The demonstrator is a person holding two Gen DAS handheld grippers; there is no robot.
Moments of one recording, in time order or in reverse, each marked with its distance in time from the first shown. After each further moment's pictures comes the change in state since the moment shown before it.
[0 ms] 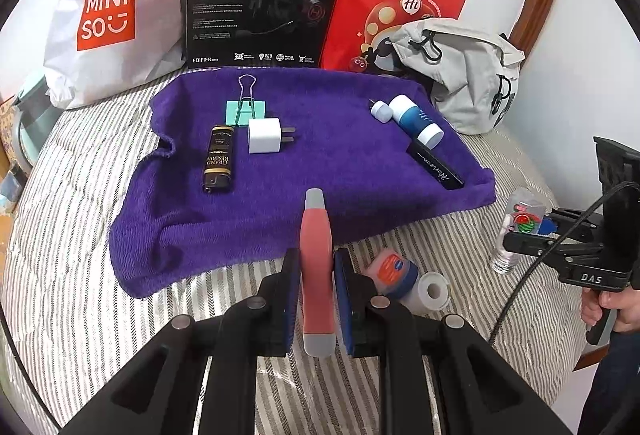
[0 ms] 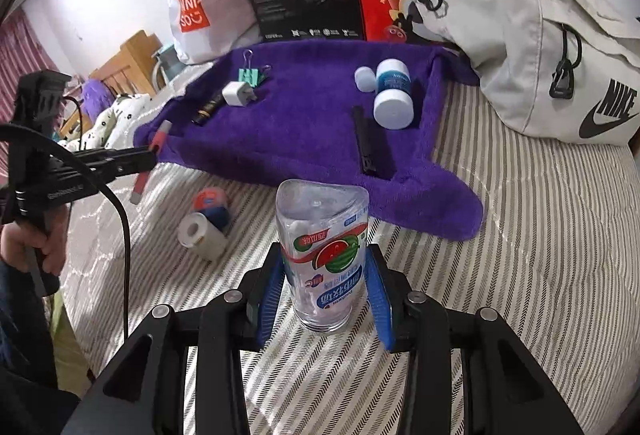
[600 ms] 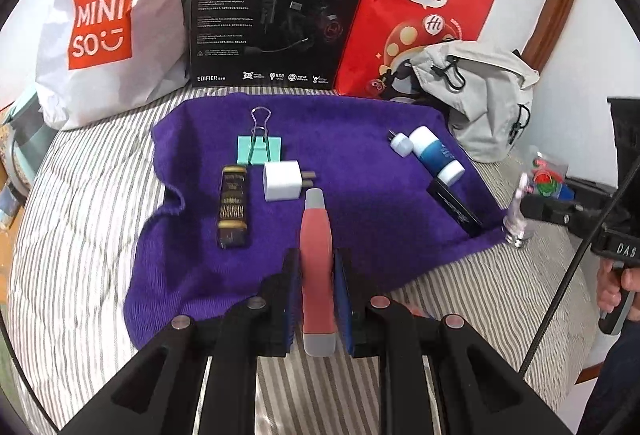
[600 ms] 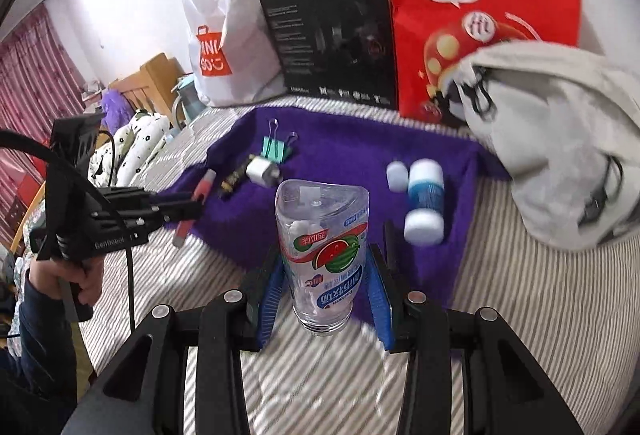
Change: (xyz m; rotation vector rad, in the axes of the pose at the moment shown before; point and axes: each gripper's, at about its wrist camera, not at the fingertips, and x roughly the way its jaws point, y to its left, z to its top) left arm 0.018 0.021 0.043 -0.010 -0.006 -0.002; right arm 0.002 0.016 0.090 -0.058 -0.071 0.061
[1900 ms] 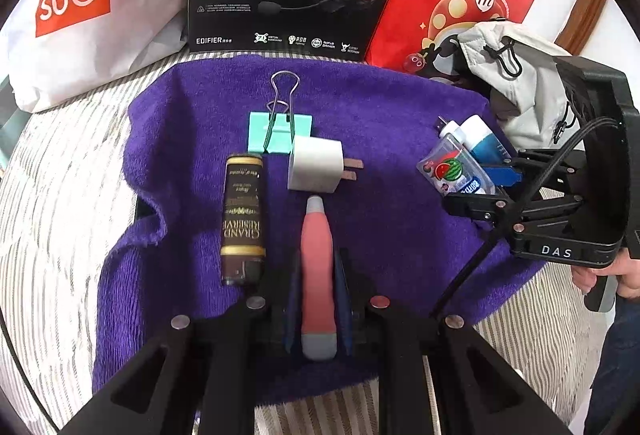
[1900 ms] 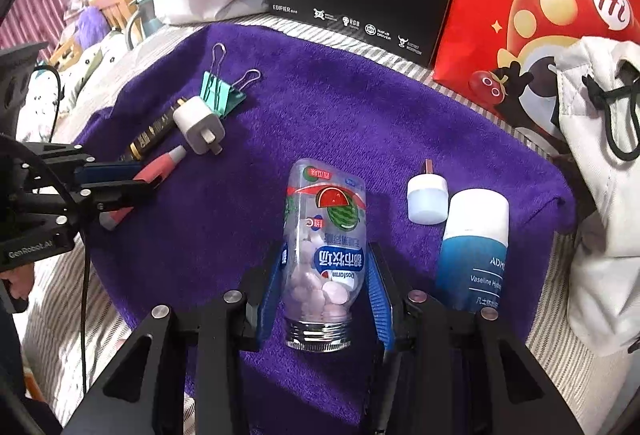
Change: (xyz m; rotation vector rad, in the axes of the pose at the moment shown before) left arm 0.063 0.028 0.013 -0.037 0.087 0.002; right arm 0.134 0.002 0.032 -0.175 0.248 -0.118
